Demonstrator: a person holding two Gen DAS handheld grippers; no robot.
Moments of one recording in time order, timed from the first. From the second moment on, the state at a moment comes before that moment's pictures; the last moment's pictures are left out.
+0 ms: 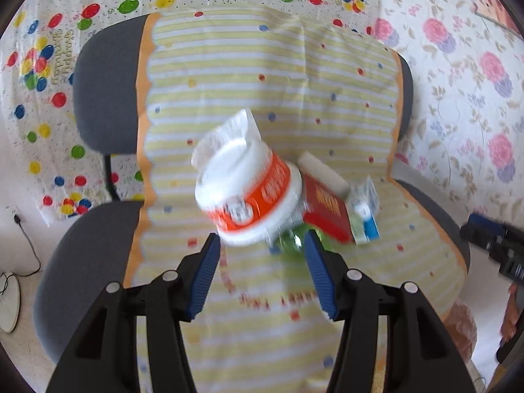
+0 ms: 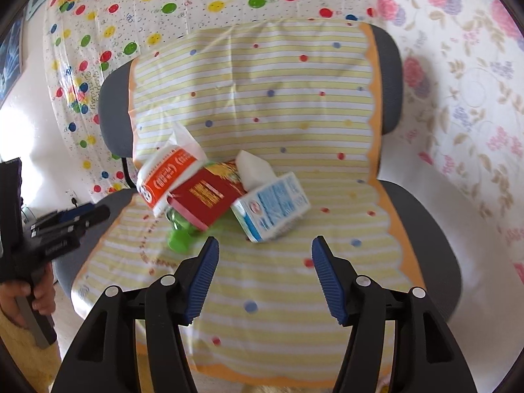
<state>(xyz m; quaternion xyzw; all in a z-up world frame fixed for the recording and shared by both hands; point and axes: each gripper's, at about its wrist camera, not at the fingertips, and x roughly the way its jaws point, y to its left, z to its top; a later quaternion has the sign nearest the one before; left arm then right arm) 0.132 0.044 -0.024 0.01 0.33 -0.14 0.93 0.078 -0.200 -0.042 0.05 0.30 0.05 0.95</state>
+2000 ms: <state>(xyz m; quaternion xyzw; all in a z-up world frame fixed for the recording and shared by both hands) 0.111 0.094 -0.052 -0.07 0.35 -0.12 0.93 0.223 -0.133 -0.135 -0.14 0.35 -0.07 0.92</state>
